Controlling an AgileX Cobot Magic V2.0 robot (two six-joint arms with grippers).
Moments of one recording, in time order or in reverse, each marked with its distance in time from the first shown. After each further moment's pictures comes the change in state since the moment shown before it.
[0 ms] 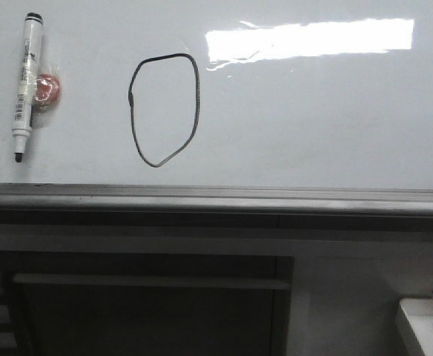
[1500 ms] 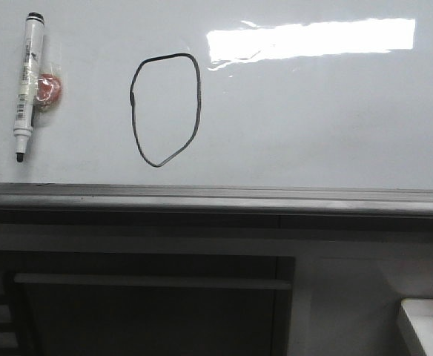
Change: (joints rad) left arm 0.000 0.000 0.000 0.003 0.000 -0.001; right arm 0.735 0.225 -0.140 0.383 0.032 -0.464
